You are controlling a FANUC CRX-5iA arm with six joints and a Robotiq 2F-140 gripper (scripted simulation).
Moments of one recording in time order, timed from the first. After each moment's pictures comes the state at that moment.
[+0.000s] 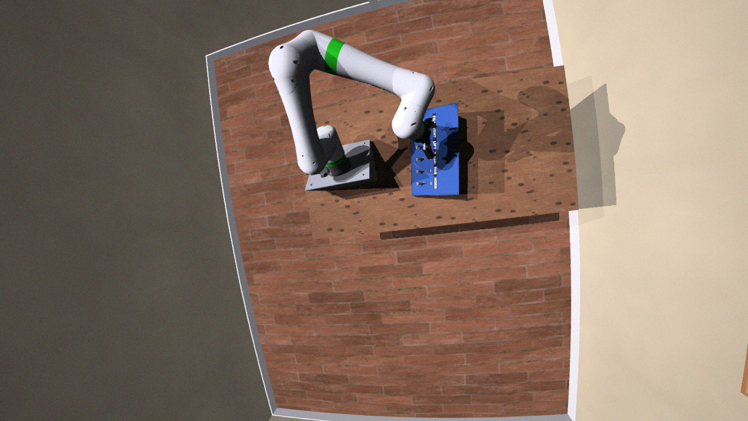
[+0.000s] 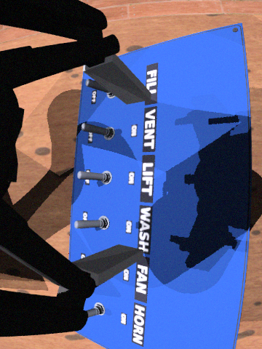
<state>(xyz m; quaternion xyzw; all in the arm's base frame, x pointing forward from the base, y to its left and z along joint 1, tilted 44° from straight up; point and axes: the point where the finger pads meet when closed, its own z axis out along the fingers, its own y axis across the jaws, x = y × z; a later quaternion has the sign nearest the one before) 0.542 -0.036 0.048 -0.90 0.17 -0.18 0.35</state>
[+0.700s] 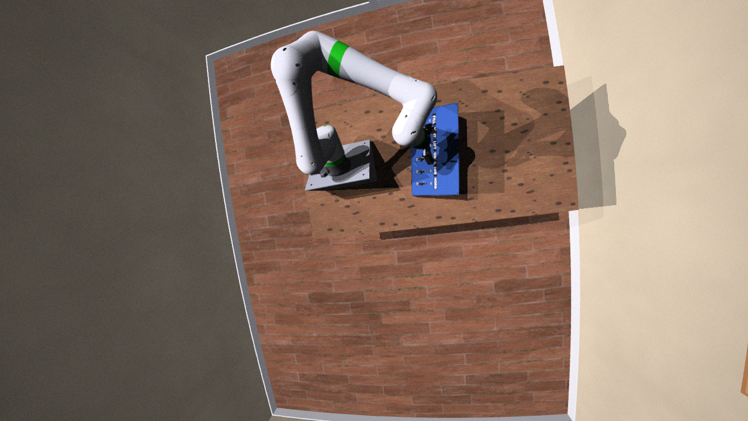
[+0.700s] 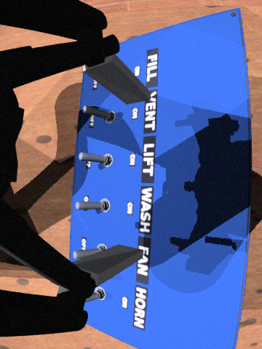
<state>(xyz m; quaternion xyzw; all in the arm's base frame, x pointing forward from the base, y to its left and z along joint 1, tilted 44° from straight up) 0.537 -0.055 0.028 -0.90 0.17 -0.18 0.35</state>
